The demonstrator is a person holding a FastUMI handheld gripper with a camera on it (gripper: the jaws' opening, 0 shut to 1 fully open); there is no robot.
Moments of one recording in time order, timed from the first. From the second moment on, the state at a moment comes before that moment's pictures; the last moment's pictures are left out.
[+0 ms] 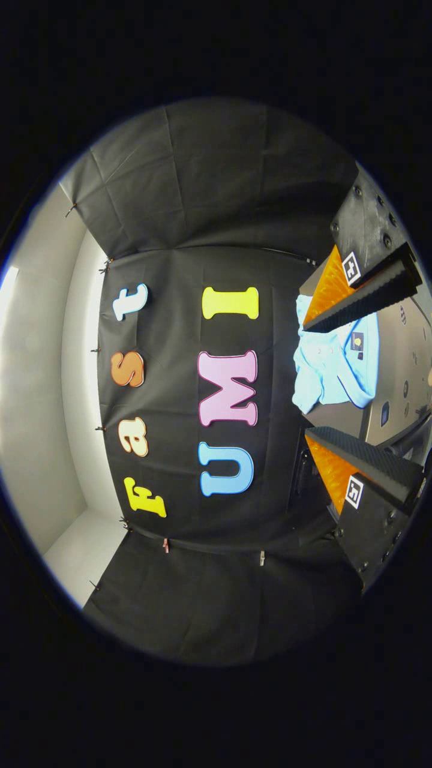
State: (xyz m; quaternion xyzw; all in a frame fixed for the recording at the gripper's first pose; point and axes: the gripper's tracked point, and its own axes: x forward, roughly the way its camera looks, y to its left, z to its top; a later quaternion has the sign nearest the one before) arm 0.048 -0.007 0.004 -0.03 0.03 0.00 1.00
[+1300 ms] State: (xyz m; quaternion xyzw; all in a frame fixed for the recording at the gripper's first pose) arm 0.262 -0.098 -0.075 0.00 0.24 -0.06 0.97
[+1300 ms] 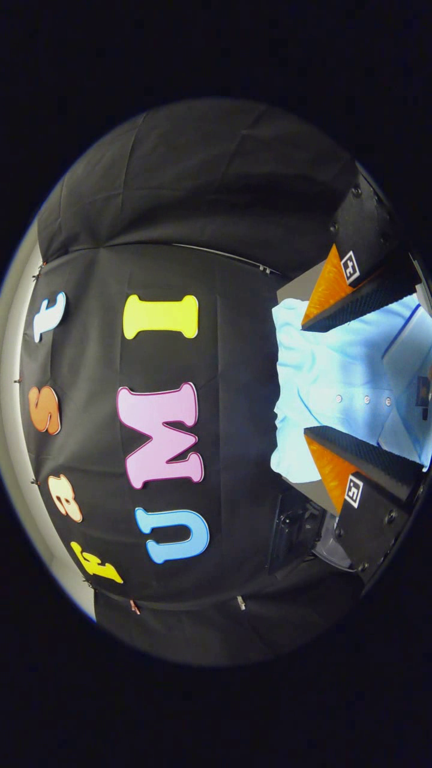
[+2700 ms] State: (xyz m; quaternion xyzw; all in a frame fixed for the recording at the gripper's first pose) arm 0.330 -0.083 -0.193 -0.03 0.43 0.00 0.90
